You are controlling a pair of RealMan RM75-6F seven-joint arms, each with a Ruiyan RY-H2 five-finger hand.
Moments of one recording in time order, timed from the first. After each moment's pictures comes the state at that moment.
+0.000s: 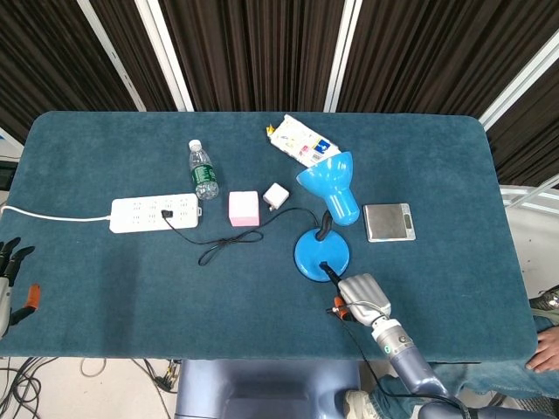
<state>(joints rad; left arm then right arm) -0.07 -1.13 -0.06 -1.63 1.39 1.48 0.08 0.49 -1.48 0.12 -1.78 -1.11 0.97 -0.54</state>
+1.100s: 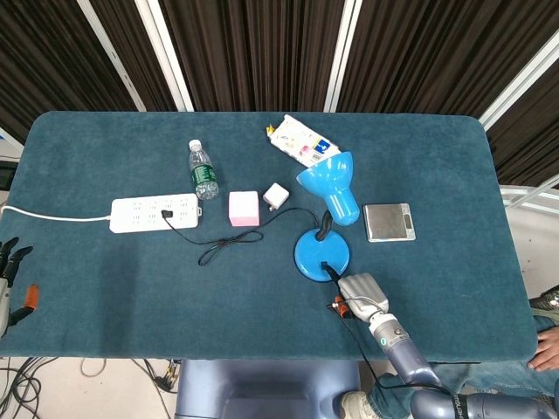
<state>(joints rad) -0.06 -1.14 -0.06 -1.60 1.41 1.49 0.08 0.58 -1.51 0.08 -1.72 -0.97 0.95 -0.52</state>
